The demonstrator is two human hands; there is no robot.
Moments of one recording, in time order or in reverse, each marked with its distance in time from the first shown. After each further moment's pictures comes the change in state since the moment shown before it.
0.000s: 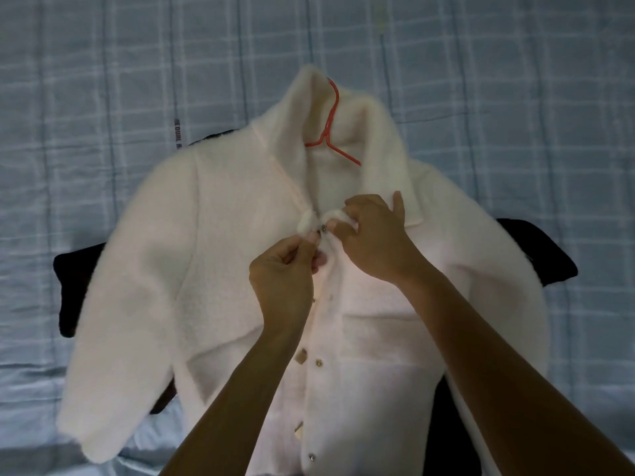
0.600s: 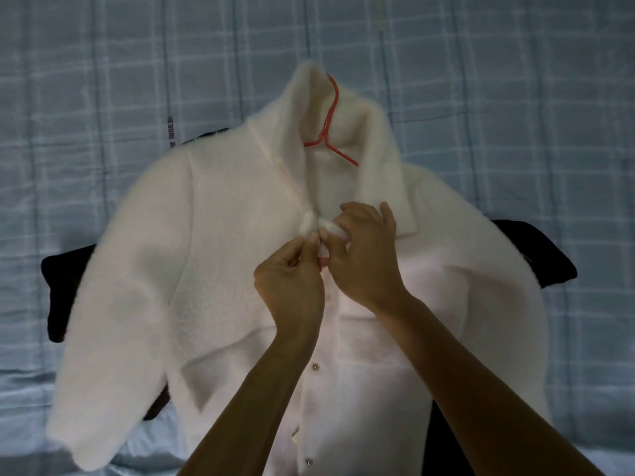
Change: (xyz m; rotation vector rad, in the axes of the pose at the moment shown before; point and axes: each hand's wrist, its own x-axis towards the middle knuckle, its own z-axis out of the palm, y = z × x) left_hand -0.004 -0.003 0.017 -0.052 0.105 0.009; right_hand -0.018 -0.012 0.027 0.163 0.301 -0.073
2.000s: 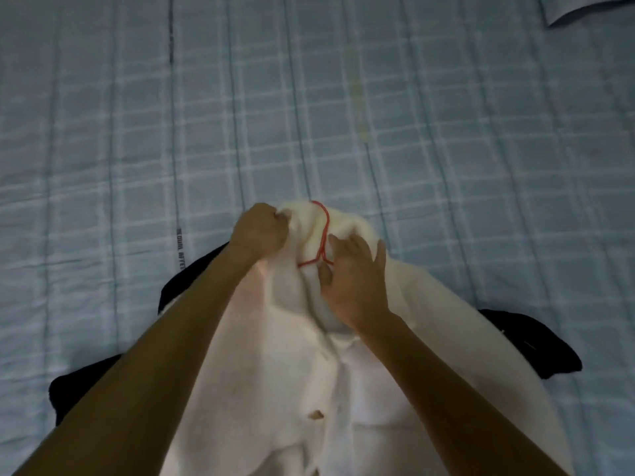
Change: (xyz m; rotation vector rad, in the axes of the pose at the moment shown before) left_hand 0.206 0.128 0.054 1.036 -0.484 0.132; right_hand 0.120 -0.008 0.001 -0.236 -0.087 0.091
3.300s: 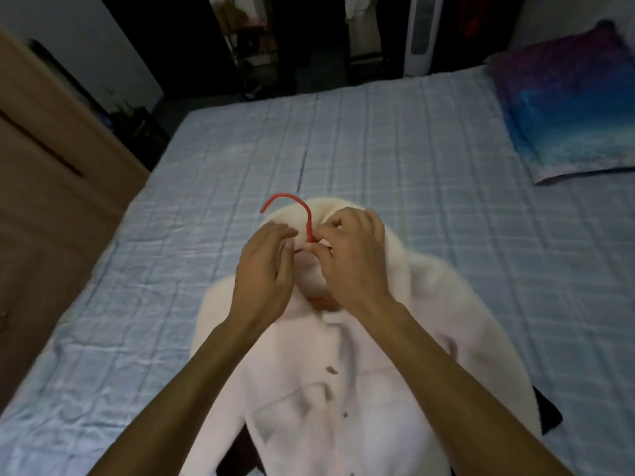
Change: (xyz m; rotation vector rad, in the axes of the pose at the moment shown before) left_hand -0.295 0.005 -0.136 -0.189 0.863 0.609; right_hand -0.116 -0.162 -0.242 0.272 0.550 -0.564
